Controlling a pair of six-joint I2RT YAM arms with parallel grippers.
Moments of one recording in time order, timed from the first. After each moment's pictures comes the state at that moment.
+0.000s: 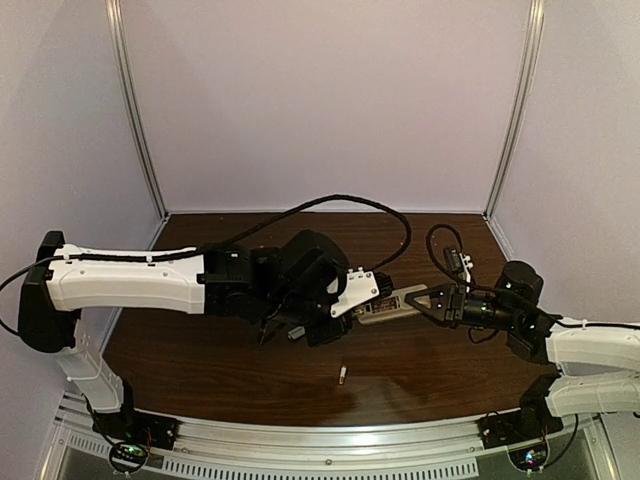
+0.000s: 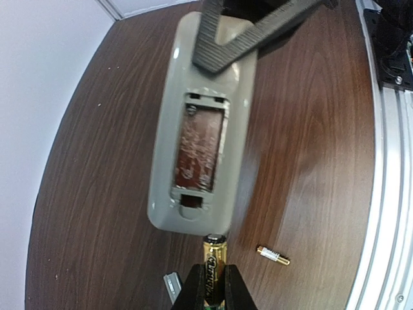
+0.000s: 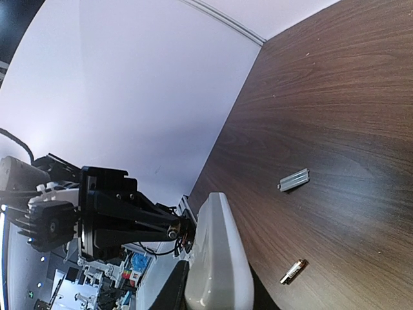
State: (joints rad) left arm -1.28 1.68 1.40 -0.50 -0.21 0.23; right arm 0.55 0.96 0.29 0.58 -0.65 0.98
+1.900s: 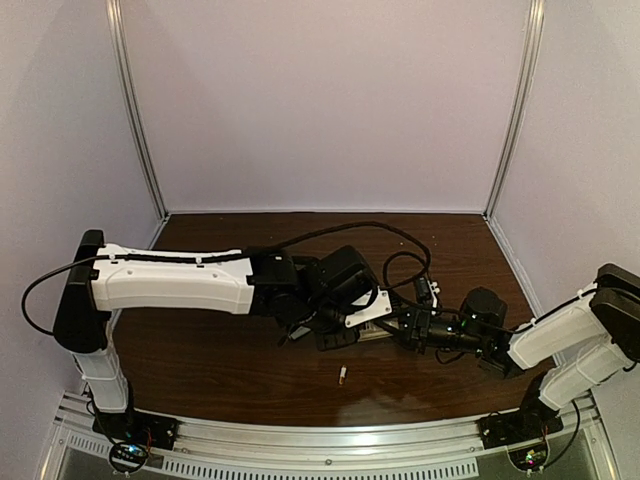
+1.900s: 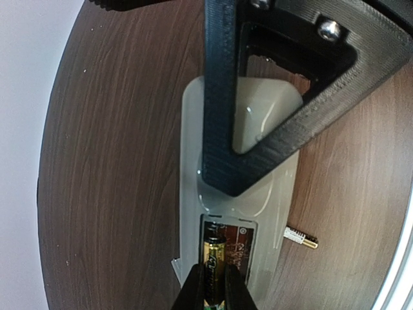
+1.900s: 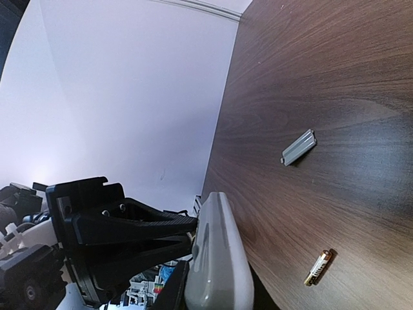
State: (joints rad) left arm -1.28 1.87 1.57 -0.69 -0.30 0.28; right arm 0.81 1.40 0.24 1.06 -0.40 1.26
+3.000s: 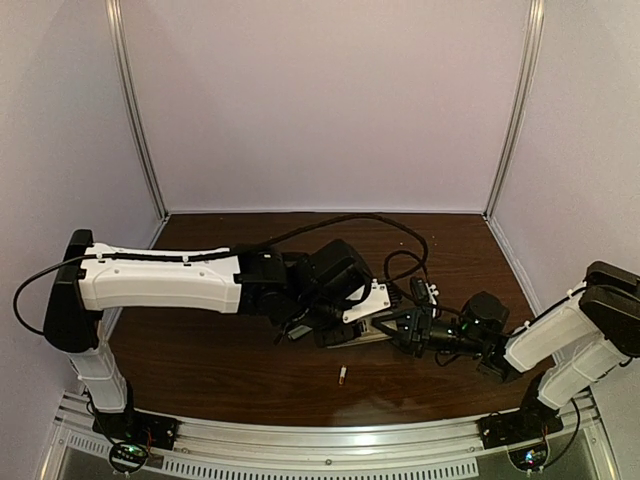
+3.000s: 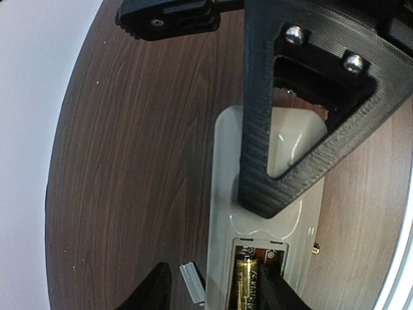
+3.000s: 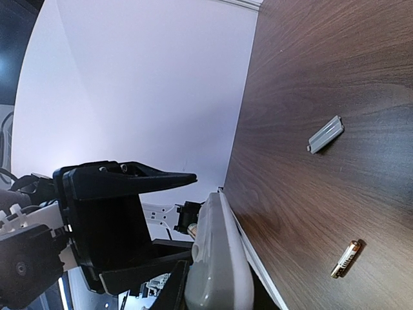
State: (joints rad) left arm -1.28 1.83 1.55 -0.64 -0.31 0.30; right arm 0.83 1.45 0.22 1.21 -0.43 1.33
